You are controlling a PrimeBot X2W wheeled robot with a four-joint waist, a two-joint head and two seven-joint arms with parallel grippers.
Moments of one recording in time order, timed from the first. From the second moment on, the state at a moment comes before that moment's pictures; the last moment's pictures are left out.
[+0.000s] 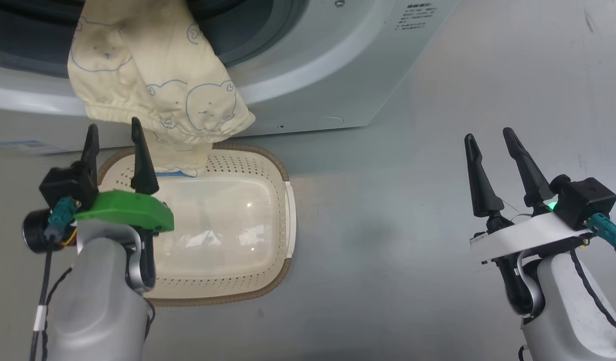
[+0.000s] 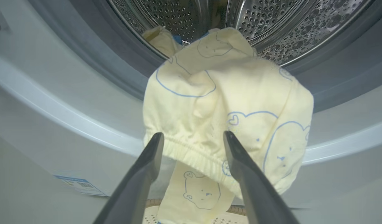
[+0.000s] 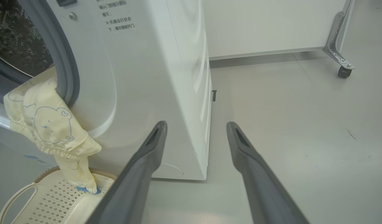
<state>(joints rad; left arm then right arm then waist) -0.60 0.02 -0.14 0.50 -0.21 0.08 -0.26 -0.25 -0.12 0.16 0.16 0.32 0.12 -0.26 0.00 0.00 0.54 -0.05</state>
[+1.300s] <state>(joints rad) -0.32 0.03 -0.21 0.25 -0.28 0.10 -0.26 -0.23 -0.12 0.14 0.16 0.32 0.12 -0.26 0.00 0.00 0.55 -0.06</state>
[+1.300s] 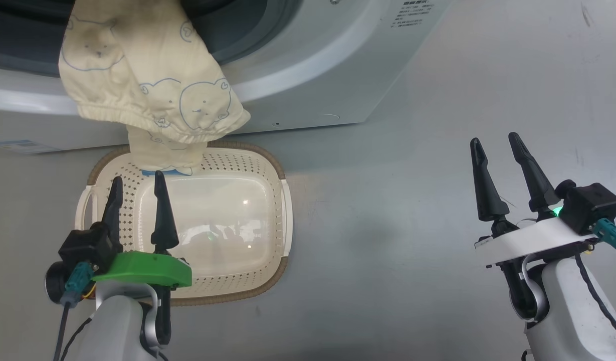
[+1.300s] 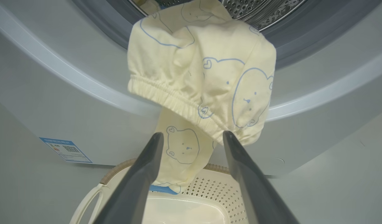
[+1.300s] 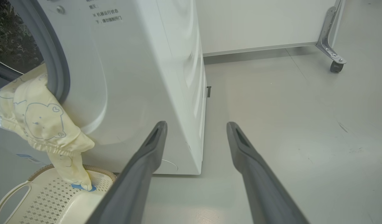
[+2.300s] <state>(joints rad) -0.31 0.03 -0.19 0.28 -0.37 0.11 -0.26 -0.23 -0.11 0.16 0.15 0.32 0.12 -0.26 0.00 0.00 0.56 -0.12</state>
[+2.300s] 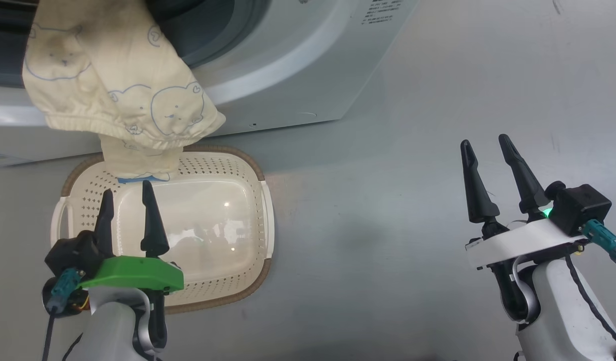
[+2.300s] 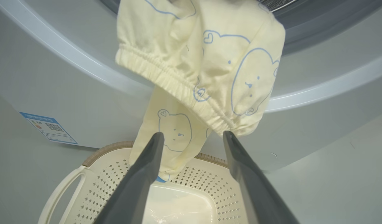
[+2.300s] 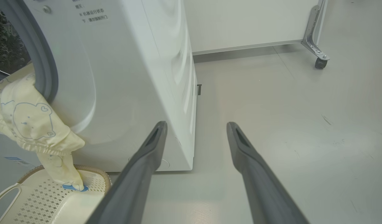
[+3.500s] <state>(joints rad) -0.56 0.03 -0.19 0.51 -0.51 0.00 -0.26 -0.24 -0.10 0.17 0.15 0.32 0.12 -0.26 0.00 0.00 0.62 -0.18</state>
